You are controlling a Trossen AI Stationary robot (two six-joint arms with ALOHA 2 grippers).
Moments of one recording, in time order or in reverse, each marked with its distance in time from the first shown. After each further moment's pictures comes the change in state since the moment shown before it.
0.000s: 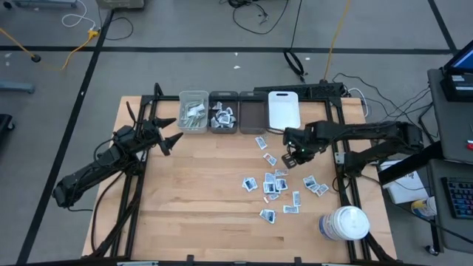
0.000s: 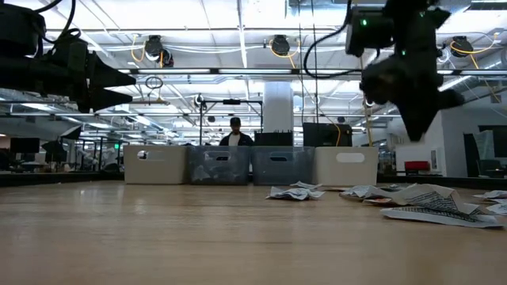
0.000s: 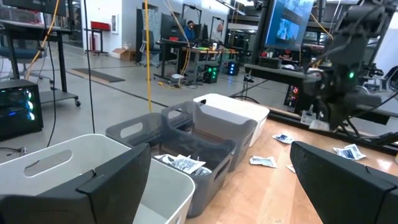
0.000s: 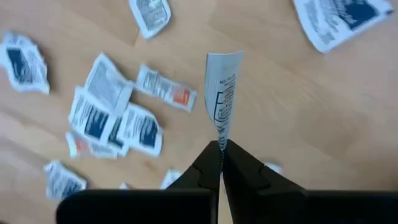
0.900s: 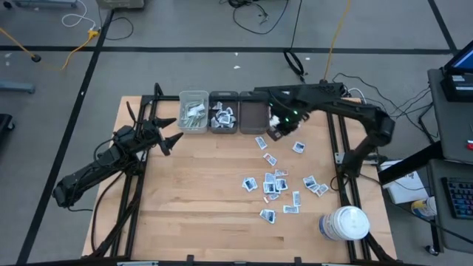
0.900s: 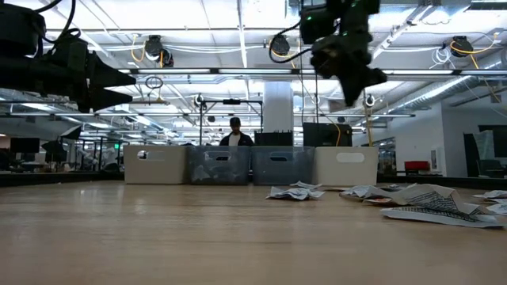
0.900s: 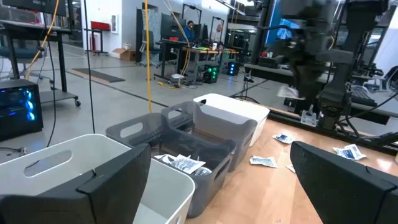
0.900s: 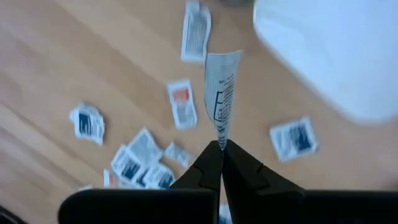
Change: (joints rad) left arm 0.000 0.000 0.000 0.000 0.000 0.000; right arm -0.250 0.316 0.575 -0.265 -0.009 -0.423
